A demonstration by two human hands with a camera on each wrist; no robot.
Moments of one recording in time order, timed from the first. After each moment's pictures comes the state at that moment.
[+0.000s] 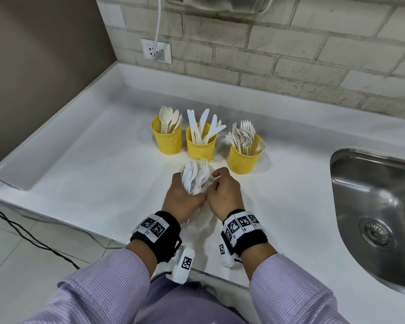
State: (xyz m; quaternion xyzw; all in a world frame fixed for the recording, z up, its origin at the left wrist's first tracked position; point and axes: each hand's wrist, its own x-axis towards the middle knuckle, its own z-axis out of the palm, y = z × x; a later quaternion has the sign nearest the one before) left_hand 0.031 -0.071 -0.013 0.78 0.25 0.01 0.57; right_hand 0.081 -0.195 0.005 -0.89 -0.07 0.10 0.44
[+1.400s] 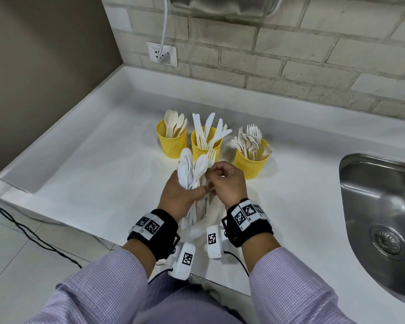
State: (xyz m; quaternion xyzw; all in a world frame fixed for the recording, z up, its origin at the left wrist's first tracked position) left_hand 0.039 -0.058 0.010 0.69 0.19 0.07 0.70; right_hand 0.114 -0.175 0.004 -0.74 0.02 0.14 0.66
